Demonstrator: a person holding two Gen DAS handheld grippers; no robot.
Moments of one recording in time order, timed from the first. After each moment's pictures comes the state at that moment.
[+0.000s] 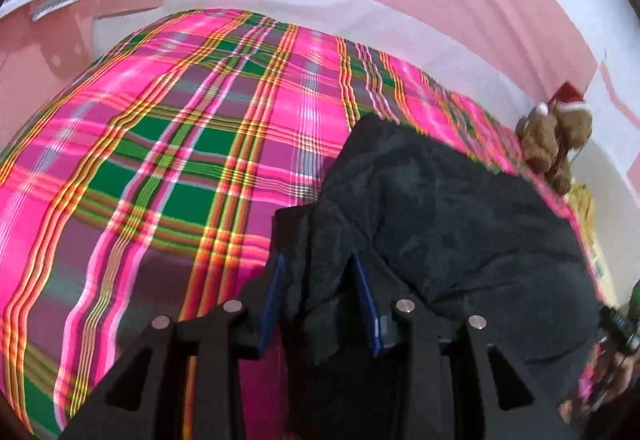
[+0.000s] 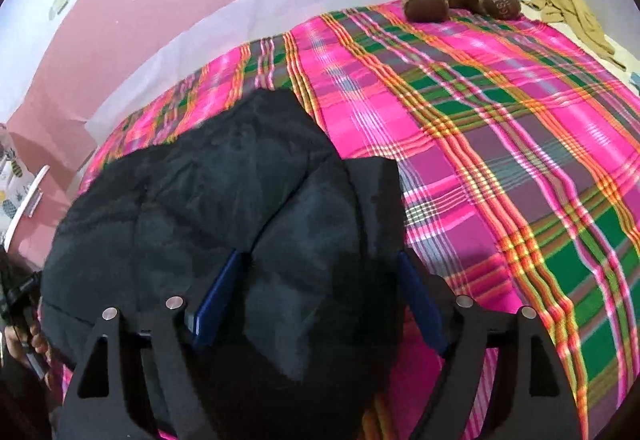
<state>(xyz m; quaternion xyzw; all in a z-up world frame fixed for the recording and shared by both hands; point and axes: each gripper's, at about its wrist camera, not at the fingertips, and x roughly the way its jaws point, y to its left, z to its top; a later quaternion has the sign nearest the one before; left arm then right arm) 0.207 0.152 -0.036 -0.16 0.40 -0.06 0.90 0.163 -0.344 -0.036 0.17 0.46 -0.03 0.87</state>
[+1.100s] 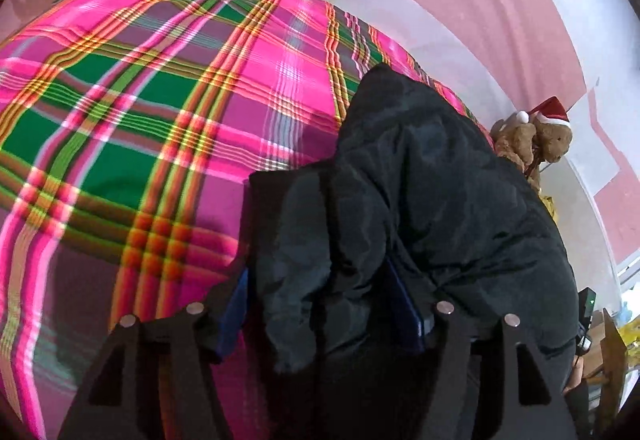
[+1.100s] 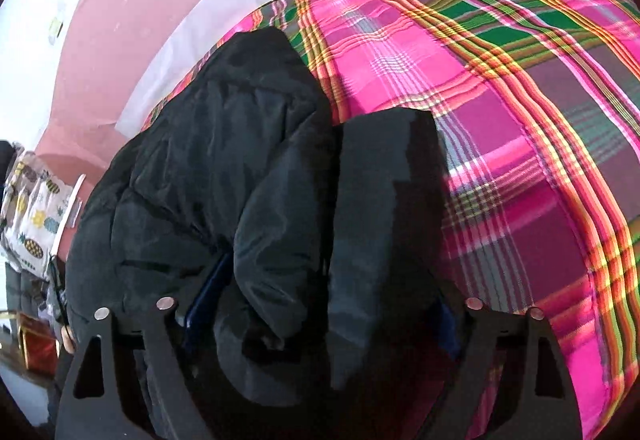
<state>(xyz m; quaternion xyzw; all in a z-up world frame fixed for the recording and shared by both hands) 0.253 0.151 -0.083 -0.23 0.44 -0.13 0.85 0.214 -0.372 -0.099 0.27 0.51 0.07 0.81</state>
